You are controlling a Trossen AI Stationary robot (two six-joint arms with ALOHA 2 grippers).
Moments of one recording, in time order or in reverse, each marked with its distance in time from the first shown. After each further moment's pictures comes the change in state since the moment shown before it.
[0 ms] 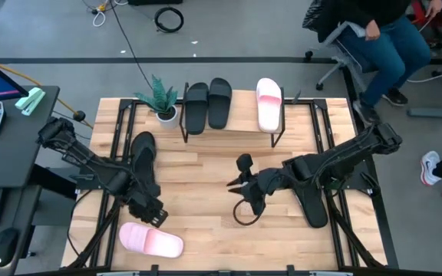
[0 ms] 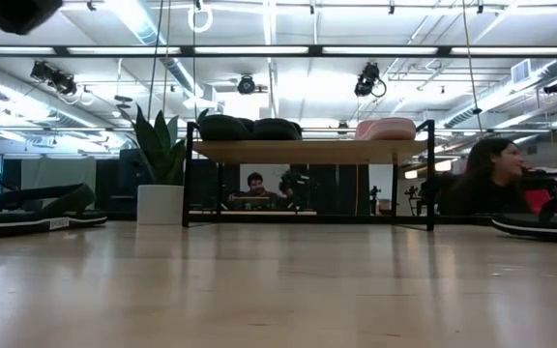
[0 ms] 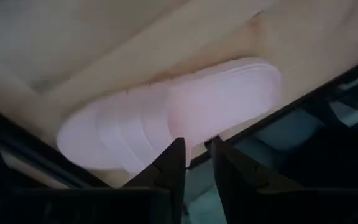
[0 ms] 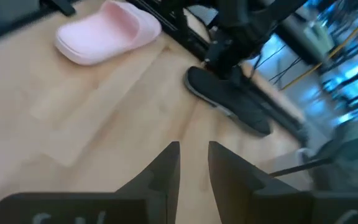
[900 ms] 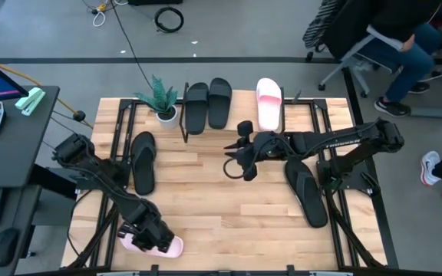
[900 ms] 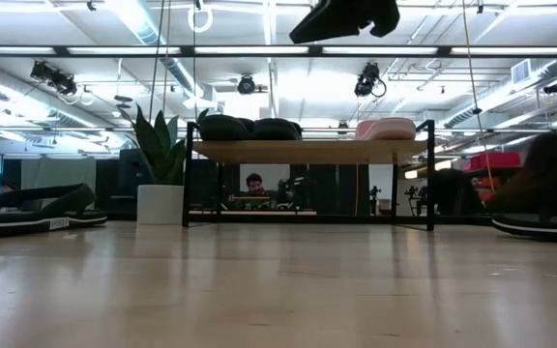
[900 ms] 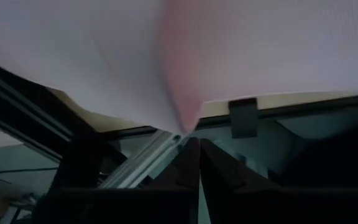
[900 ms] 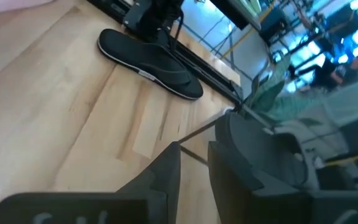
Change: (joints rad) left arm -0.133 0.335 0.000 0.279 0.303 -0.374; right arm -0.268 -0.044 0.000 0.018 -0.025 -0.086
